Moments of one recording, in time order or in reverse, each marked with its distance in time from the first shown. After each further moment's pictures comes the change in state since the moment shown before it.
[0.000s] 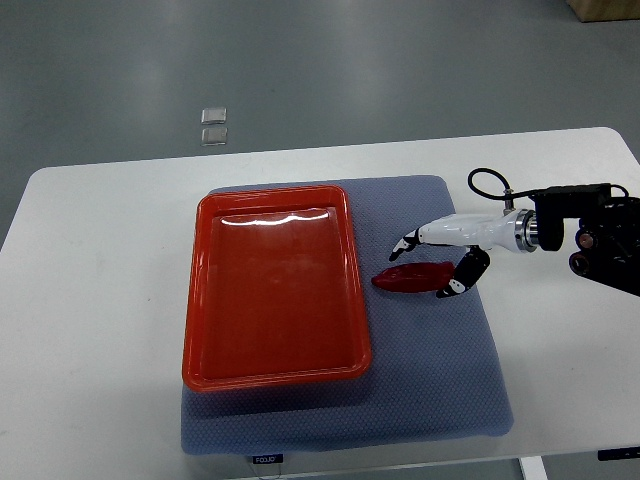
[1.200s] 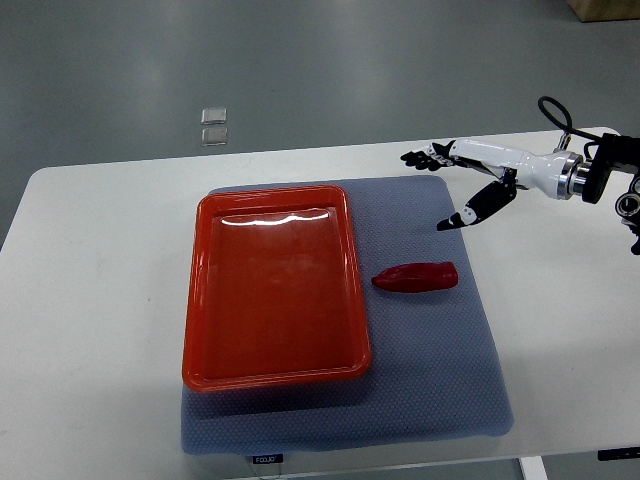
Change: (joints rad) left arm 0.000 0.000 0.000 -0.001 0.000 0.000 0.000; right arm -0.111 -0.065 0.380 -0.011 0.184 0.145 0.039
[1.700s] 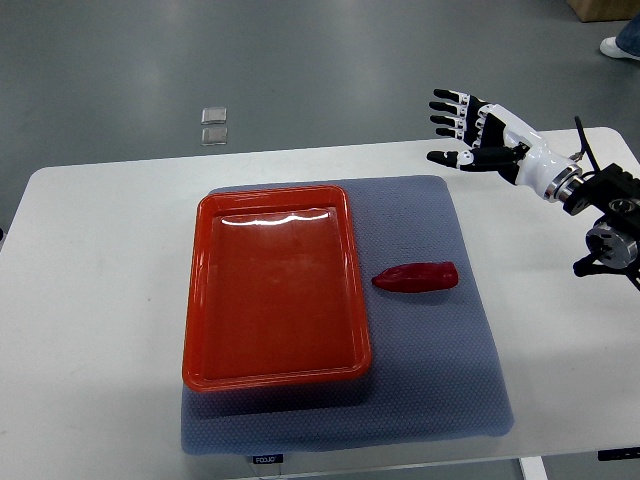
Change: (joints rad) left arm 0.000 0.000 -0.002 0.000 0.000 0.000 0.000; right arm -0.215 0.172 0.386 -0.121 0.477 -0.014 -0.062
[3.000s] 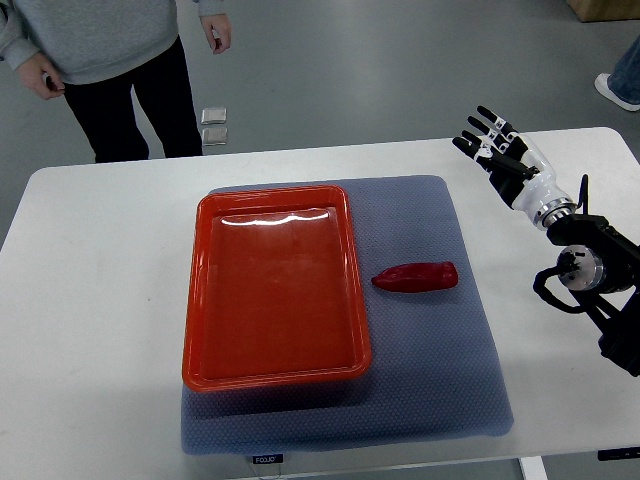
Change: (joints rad) left arm 0.000 0.000 -0.001 -0.002 0.000 0.000 0.000; right arm -0.132 0.210 0.207 -0.115 0.319 -0.178 -0.067
